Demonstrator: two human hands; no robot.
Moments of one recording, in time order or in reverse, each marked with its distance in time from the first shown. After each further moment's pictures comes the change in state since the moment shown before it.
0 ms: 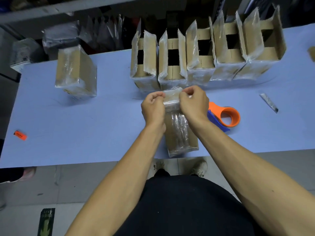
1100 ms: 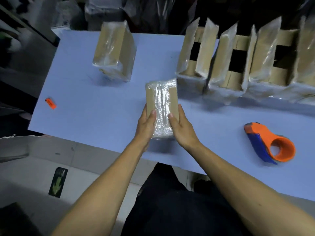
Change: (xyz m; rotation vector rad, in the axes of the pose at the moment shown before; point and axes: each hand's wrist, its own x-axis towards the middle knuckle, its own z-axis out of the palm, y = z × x) left_hand 0.087 -0.061 -0.146 0.042 -0.123 -0.018; right_hand -0.034 0.013 0.136 0.082 -0.698 -0.089
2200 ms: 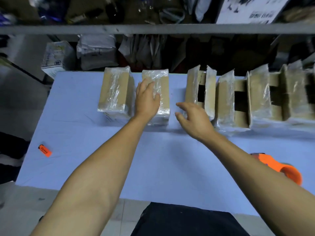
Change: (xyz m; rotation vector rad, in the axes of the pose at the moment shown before) left_hand 0.181 0.158 -0.017 0.885 0.024 0.495; right_hand 0.112 -0.122 -0.024 -0.615 0.200 -0.275
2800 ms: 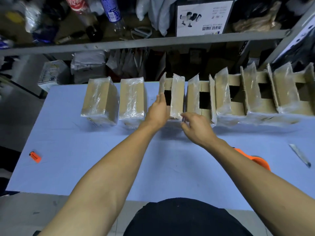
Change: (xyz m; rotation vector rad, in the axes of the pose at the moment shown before) left_hand -0.065 0.127 0.054 0.225 -0.271 0.077; right_hand -0.068 0.080 -0.067 -0.111 0.030 0.028
